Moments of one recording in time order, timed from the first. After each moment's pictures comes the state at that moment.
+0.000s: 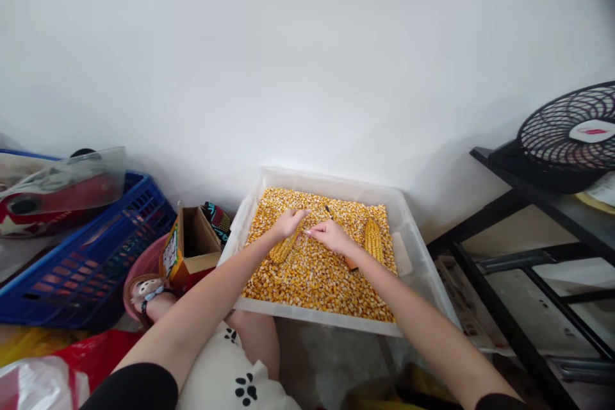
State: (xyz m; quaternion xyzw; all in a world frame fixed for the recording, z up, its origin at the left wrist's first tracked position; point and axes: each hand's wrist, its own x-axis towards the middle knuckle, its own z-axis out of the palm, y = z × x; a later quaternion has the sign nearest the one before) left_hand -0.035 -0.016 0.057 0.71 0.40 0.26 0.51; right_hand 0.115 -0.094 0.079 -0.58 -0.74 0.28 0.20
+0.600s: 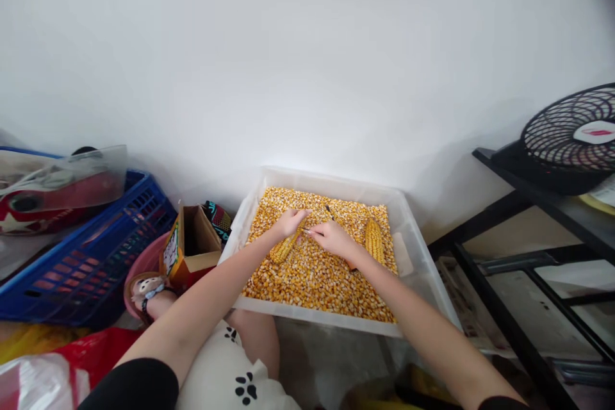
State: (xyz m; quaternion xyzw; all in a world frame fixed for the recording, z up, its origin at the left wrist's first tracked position) left_hand -0.035 -0.018 0.060 0.71 0.41 0.25 0.52; right_hand 0.112 -0.098 0.082 -0.56 -0.79 0.19 0.18
